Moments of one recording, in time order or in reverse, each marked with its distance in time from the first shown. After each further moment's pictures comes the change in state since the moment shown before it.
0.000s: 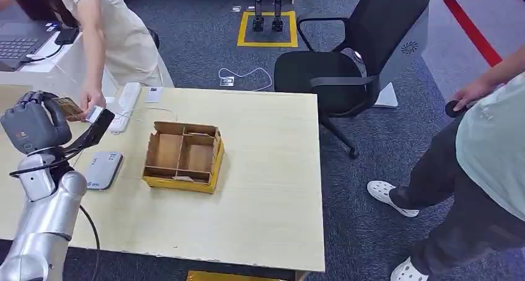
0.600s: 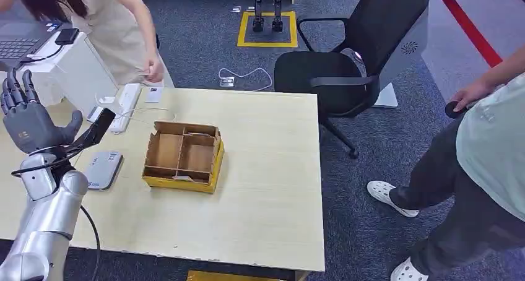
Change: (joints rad) left arm -0.010 0.000 -0.009 0.017 0.021 0.000 0.000; right arm 0.000 0.000 0.000 0.000 -0.004 0.001 -0.008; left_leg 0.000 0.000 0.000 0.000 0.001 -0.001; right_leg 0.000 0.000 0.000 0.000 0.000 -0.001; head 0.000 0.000
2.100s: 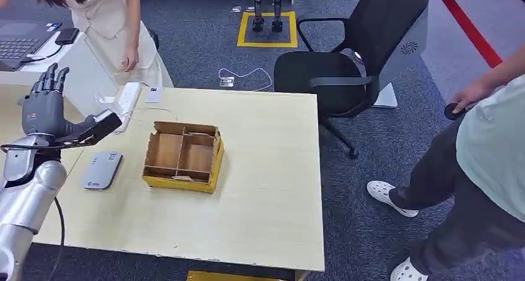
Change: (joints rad) left arm -0.051 0.235 -0.285 -0.018 0.262 -0.392 -0.036; right arm 0.003 0.000 -0.002 0.000 -0.024 0.008 -0.035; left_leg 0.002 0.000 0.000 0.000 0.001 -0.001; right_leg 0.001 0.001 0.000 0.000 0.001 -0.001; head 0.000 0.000
